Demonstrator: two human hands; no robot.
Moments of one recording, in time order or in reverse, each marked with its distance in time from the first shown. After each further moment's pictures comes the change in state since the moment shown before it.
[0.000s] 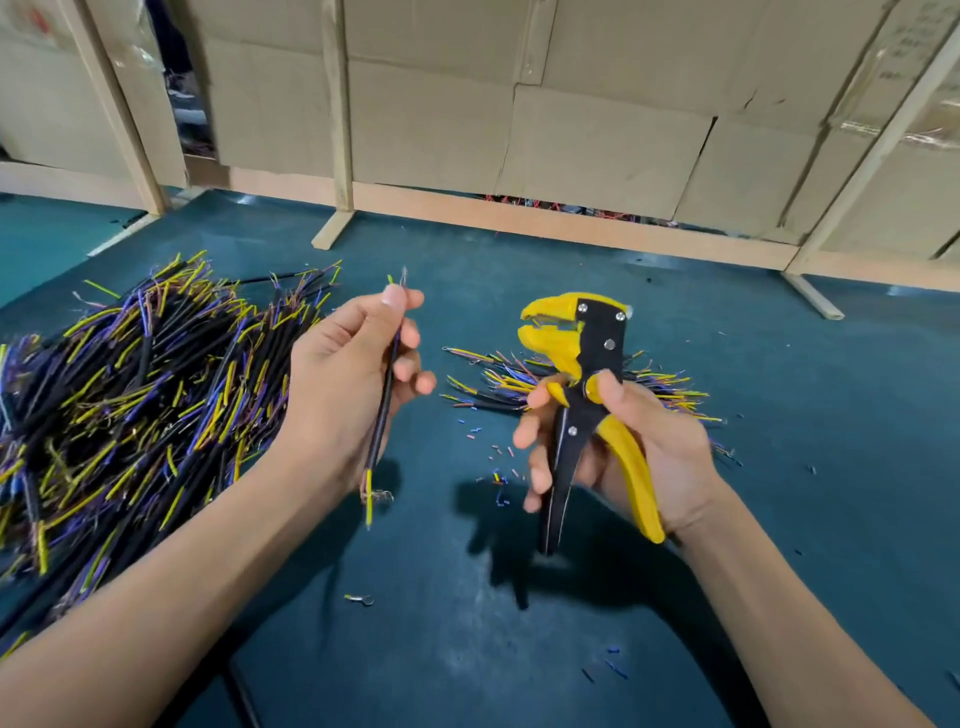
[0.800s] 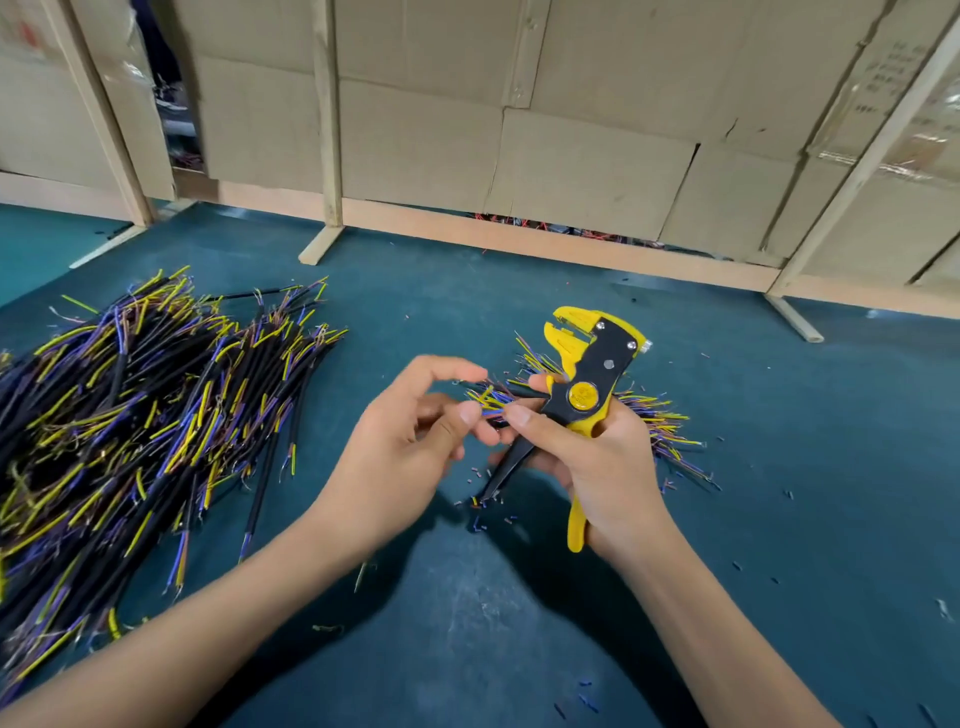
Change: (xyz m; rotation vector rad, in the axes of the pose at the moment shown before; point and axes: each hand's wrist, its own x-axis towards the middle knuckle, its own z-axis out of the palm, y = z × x) left_hand -0.024 -0.030 0.008 0.564 -0.355 0.079; right_hand 0.015 0.017 0.008 -0.274 0.614 -0.242
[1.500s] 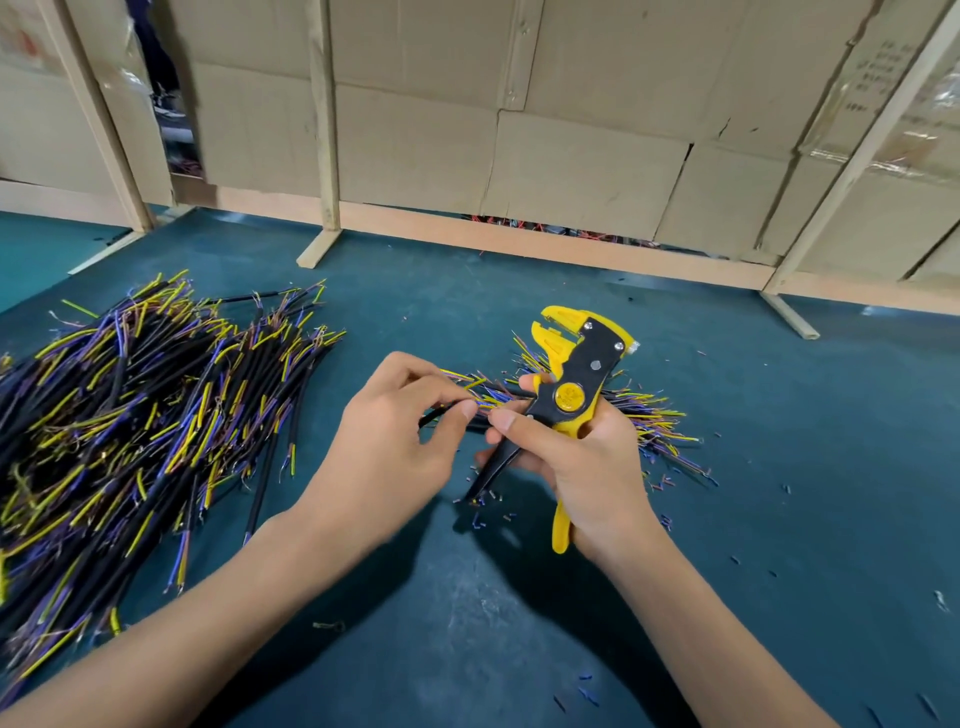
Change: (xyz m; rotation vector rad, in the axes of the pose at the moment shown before) left_hand 0.000 0.009 -0.003 0.604 0.199 0.217; right_hand -0.003 0.005 0.009 0.103 -0.029 -0.010
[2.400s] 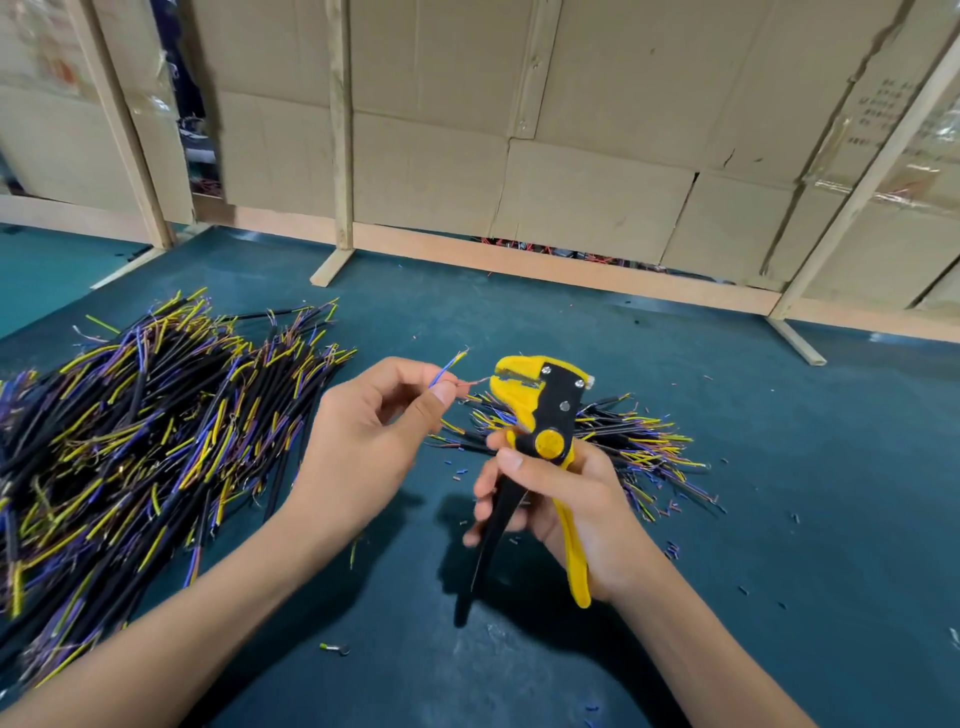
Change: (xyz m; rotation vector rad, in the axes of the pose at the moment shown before) left_hand 0.012 -0.008 -0.013 -0.564 0.064 -0.202; right_hand -0.007 0.001 -0.003 0.129 -0.344 0.212
